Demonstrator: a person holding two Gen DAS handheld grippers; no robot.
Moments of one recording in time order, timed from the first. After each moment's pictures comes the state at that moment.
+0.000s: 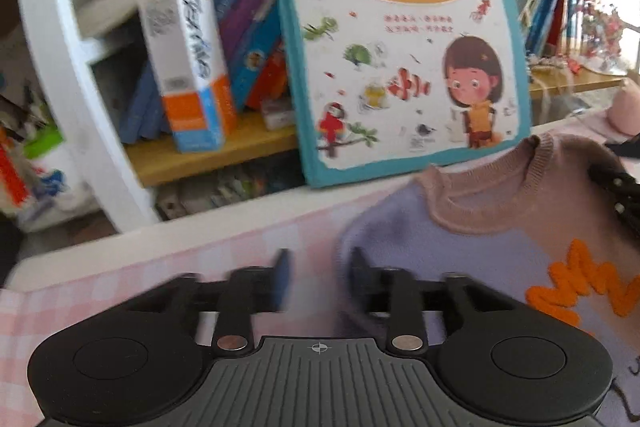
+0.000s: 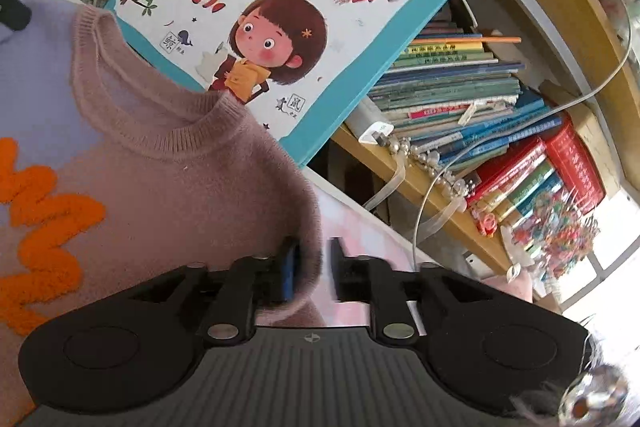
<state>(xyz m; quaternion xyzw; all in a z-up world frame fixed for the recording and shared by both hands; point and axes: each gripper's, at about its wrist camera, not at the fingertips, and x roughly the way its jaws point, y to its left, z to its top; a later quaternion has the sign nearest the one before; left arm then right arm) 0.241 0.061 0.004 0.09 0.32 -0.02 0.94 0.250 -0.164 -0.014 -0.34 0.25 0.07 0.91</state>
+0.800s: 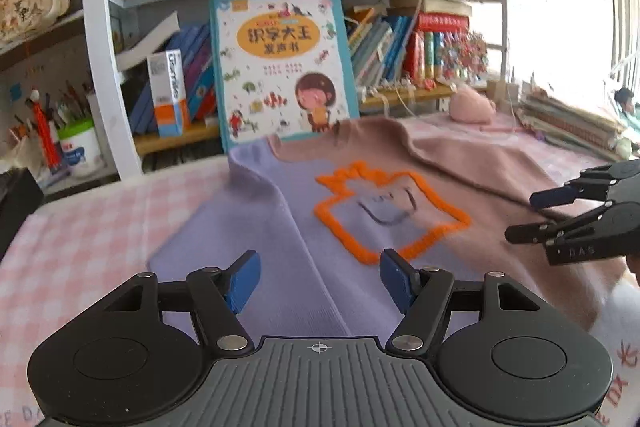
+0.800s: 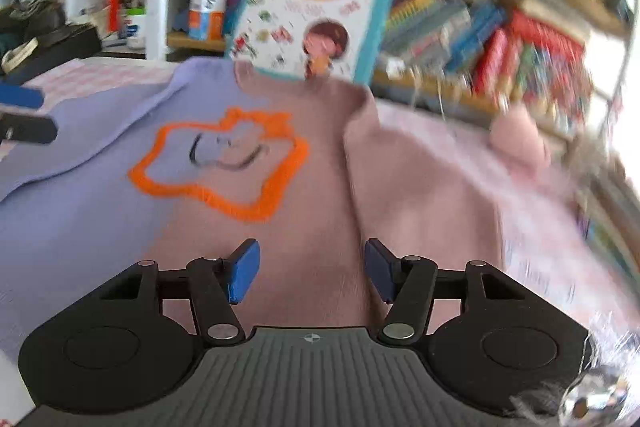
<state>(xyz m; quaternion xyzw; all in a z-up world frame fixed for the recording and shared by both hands) -0.011 0.022 0.025 0.07 0.26 -0.12 0.96 0.016 -0.239 0.001 -0.10 0.30 0.14 0.94</state>
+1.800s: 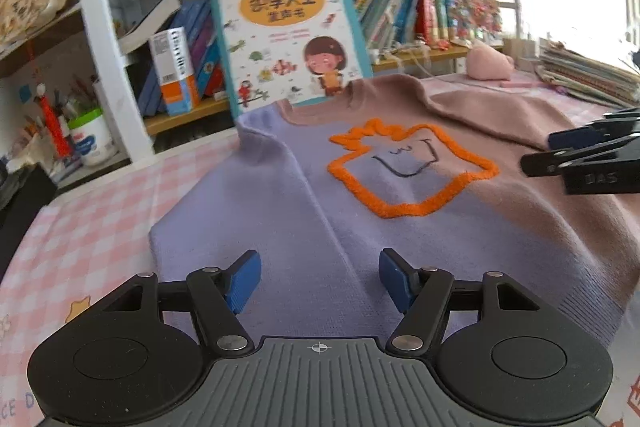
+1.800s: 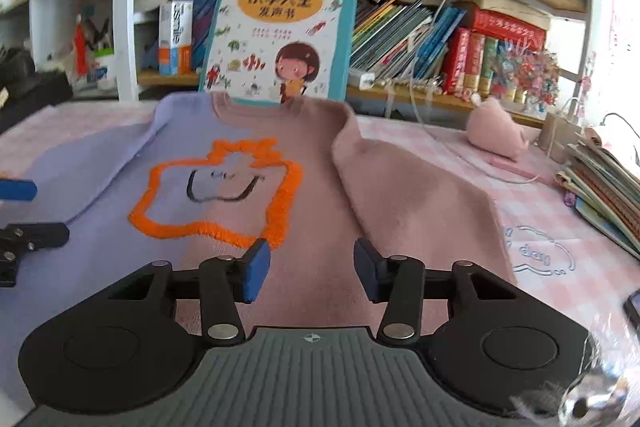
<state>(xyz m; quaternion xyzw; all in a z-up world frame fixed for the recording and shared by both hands) -0.009 0.013 -0.004 0.12 0.28 -0.09 0.95 0.012 -0.215 0.003 -0.06 0.27 0.10 0.96</state>
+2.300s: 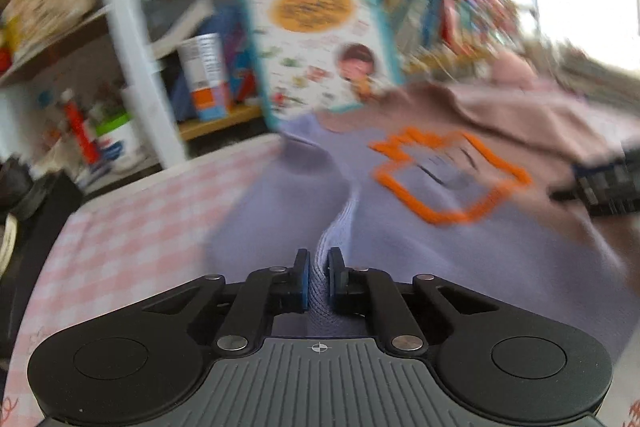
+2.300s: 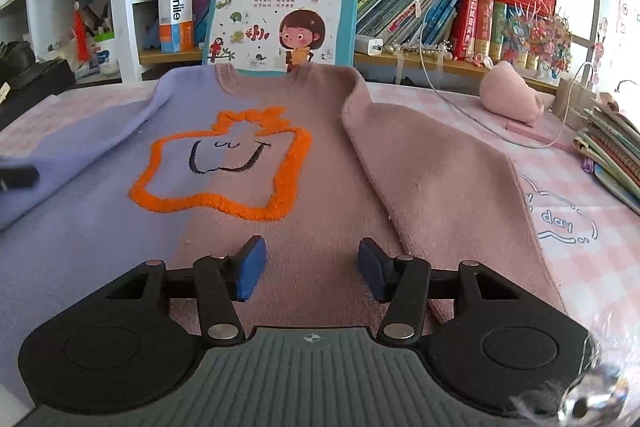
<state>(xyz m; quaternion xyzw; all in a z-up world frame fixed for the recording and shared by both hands) -0.001 0.069 0.025 0.10 0.27 -0.05 0.96 0.018 -0.220 -0.007 -0.04 0.30 0.11 0.95</state>
